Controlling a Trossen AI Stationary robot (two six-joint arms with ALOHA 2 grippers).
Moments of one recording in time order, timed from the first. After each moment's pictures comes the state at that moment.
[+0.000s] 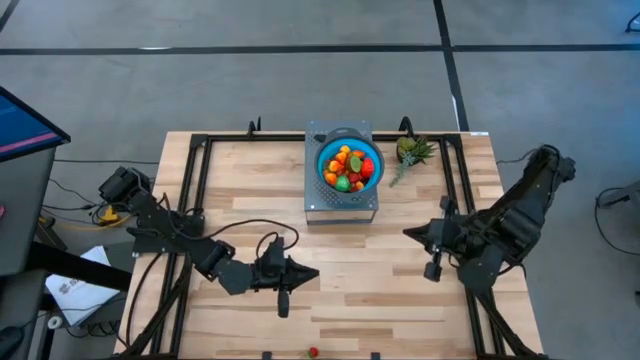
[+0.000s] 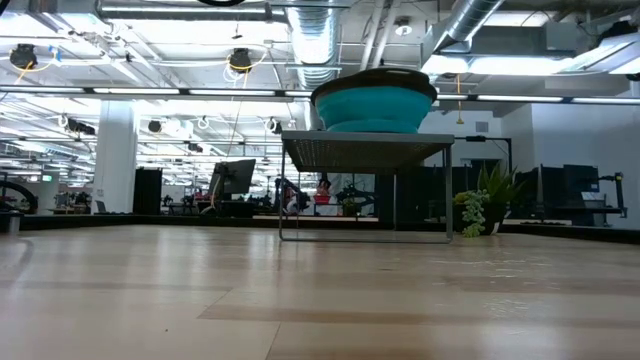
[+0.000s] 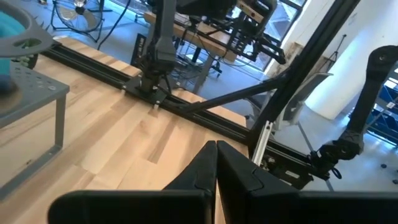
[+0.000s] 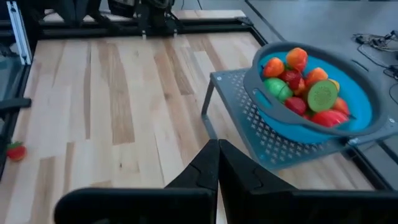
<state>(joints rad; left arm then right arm) -0.62 1.51 0.99 0.34 -0.72 -0.53 0.83 1.18 1.28 -1.10 0.95 0.76</state>
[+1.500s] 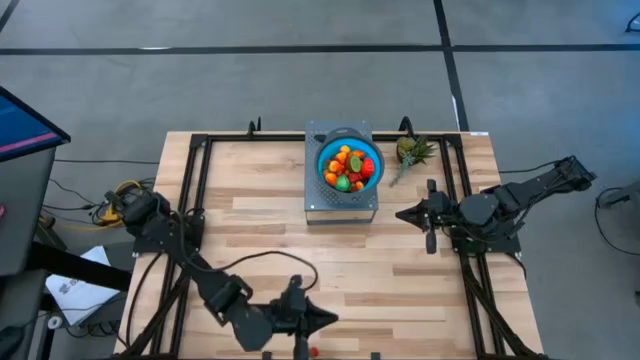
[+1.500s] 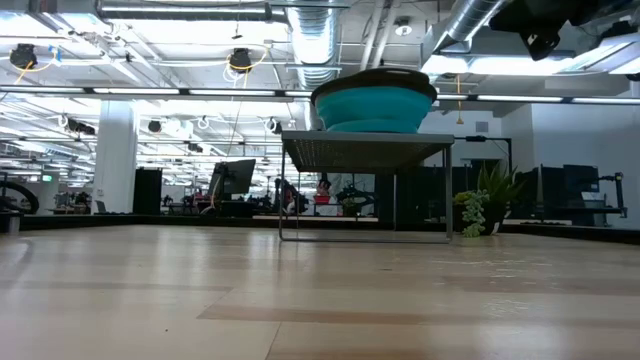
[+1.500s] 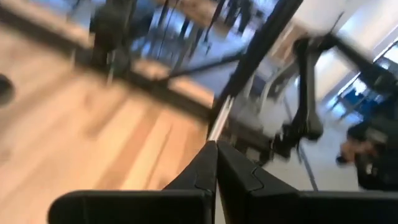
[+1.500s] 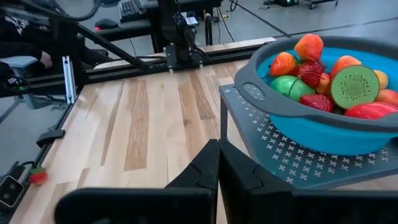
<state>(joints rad) -0.73 1.81 1.50 0.00 -0.75 -0.68 0.42 0.64 0.60 -0.32 0.52 0.28</state>
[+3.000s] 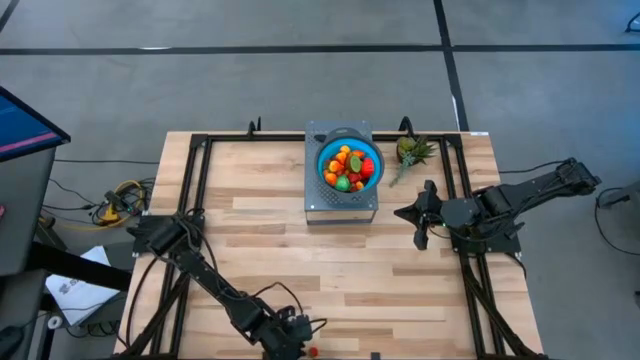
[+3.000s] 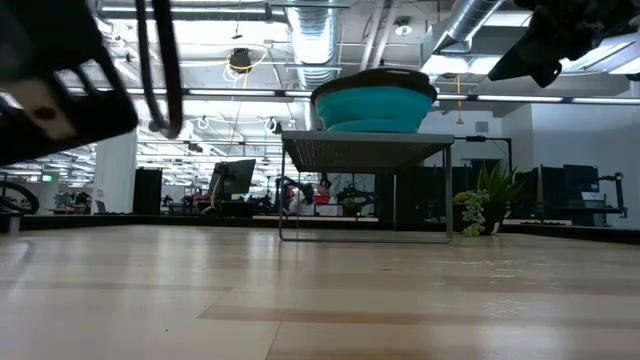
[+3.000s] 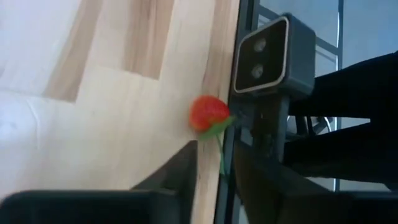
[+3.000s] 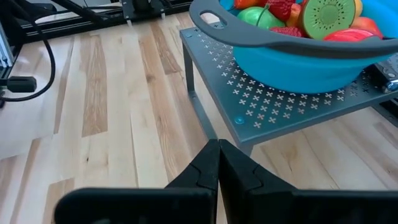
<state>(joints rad) -0.74 2.07 1.36 -0.19 -0.15 -0.95 0.34 0.71 0.60 -0.48 0.52 0.39</state>
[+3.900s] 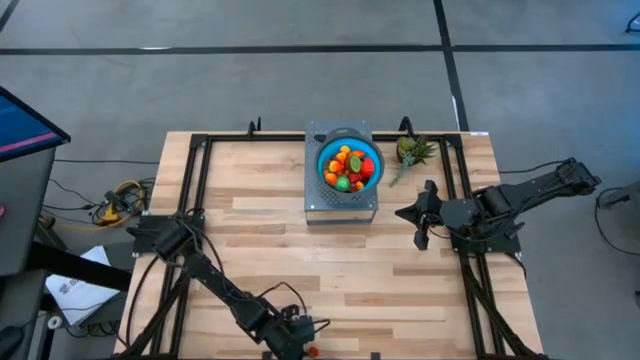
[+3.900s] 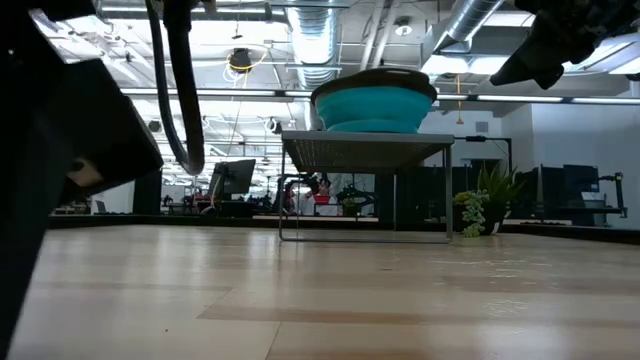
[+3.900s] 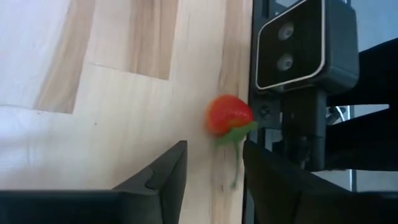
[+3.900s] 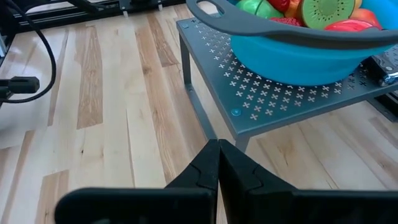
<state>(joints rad) -0.73 2.12 1.35 -0.15 -0.14 -0.87 0.34 0.71 0.60 -0.51 0.52 0.39</state>
